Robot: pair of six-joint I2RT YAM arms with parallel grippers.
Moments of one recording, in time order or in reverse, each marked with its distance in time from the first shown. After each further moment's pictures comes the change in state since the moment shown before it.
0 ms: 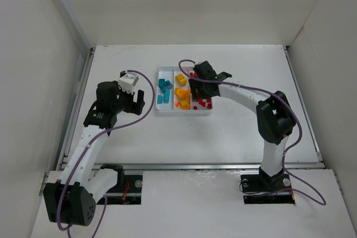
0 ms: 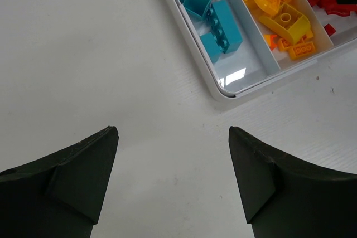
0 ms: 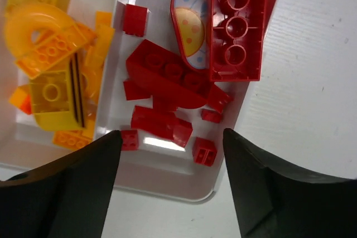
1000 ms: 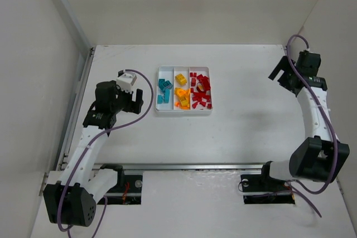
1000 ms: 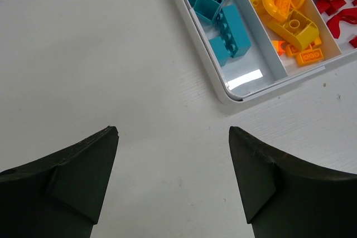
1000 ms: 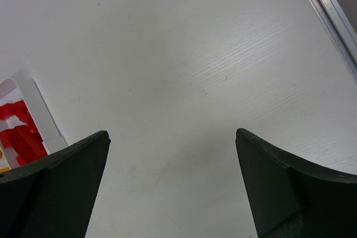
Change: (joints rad) left arm 0.012 -0.008 0.000 0.009 -0.022 -0.010; right arm -0.854 -0.541 -0.230 -0.063 -0.202 0.072
